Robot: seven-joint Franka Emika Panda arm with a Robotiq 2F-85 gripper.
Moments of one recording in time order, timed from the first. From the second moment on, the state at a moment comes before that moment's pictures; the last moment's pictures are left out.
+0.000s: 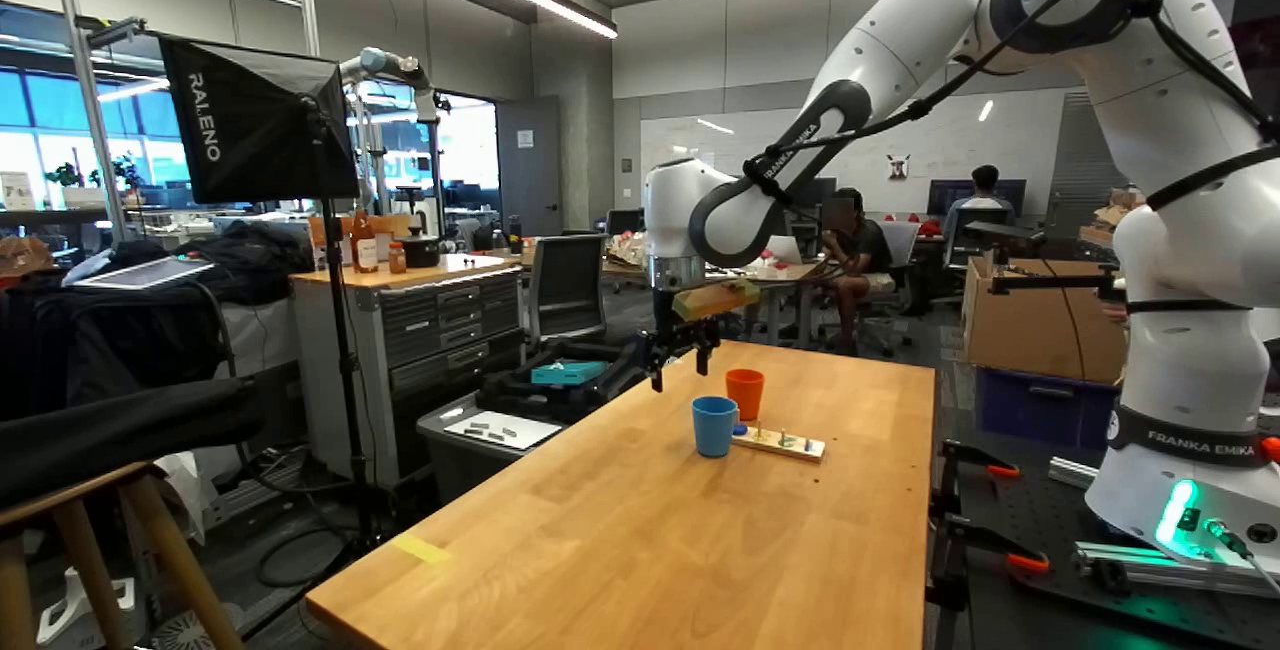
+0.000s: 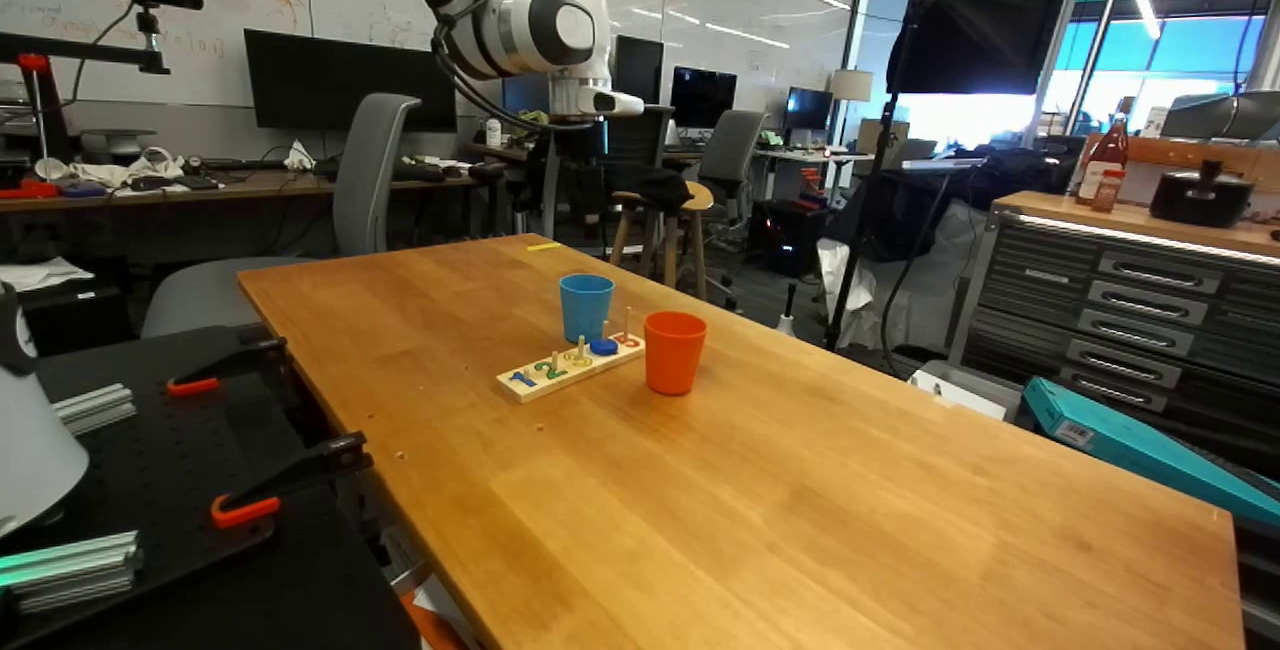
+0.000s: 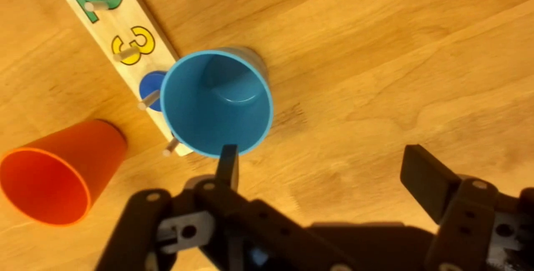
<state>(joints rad) 0.24 0.43 -0.06 -1.96 -0.16 2.38 0.74</state>
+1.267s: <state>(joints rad) 0.22 0.52 -0.07 -1.95 -0.18 2.34 0.77</state>
